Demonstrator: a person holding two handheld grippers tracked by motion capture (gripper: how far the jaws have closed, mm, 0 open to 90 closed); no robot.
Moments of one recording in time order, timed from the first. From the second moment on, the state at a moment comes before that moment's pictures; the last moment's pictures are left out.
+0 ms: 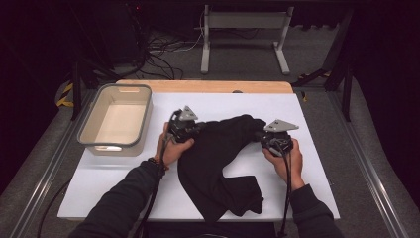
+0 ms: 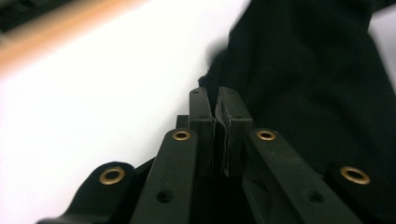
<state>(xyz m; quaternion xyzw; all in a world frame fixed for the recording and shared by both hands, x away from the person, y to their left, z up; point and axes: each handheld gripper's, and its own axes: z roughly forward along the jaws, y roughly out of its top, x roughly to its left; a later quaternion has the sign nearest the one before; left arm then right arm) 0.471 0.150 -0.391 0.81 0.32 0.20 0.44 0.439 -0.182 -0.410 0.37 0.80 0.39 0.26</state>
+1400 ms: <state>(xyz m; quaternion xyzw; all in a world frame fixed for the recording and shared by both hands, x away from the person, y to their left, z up) 0.348 0.146 -0.453 0.89 0.19 0.10 0.40 0.459 -0.156 -0.443 0.43 0.79 0.39 0.19</state>
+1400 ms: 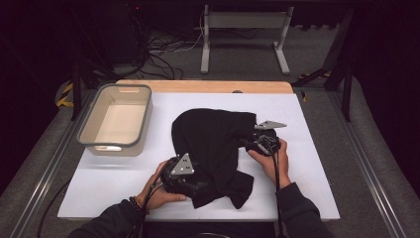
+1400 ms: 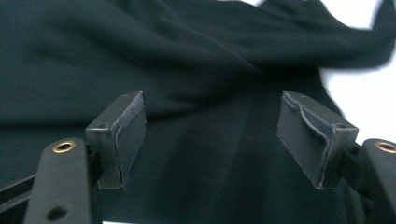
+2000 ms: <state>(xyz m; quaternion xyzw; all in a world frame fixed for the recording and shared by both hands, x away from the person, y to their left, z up) 0.359 0.148 -0.462 0.89 0.20 0.08 0.39 0.469 -0.155 -0.450 0.41 0.82 0.33 0.24</state>
